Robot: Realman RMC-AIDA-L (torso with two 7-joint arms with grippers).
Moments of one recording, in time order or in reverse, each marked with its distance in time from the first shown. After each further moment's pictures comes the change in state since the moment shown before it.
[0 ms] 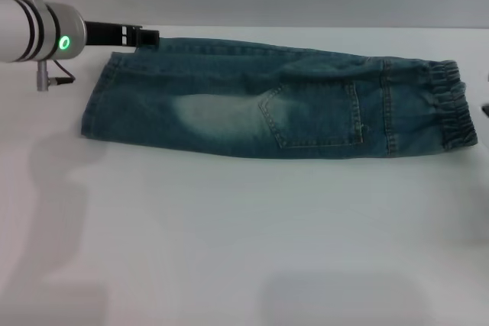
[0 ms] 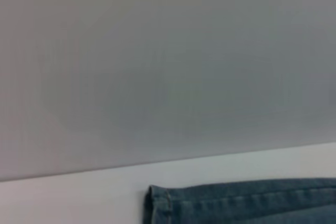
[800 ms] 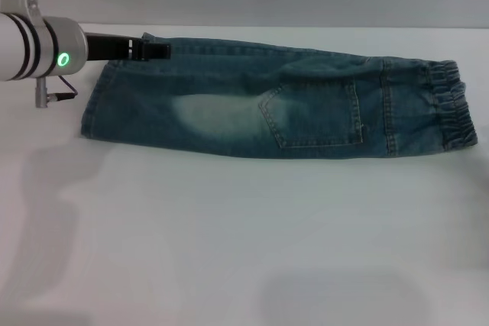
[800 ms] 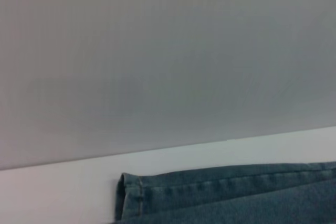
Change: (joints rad) left arm 0.125 -0.006 0.118 -0.167 -0.070 -0.047 -0.015; right arm -0.059 0.017 0.003 0.023 -0.006 -0.023 -0.001
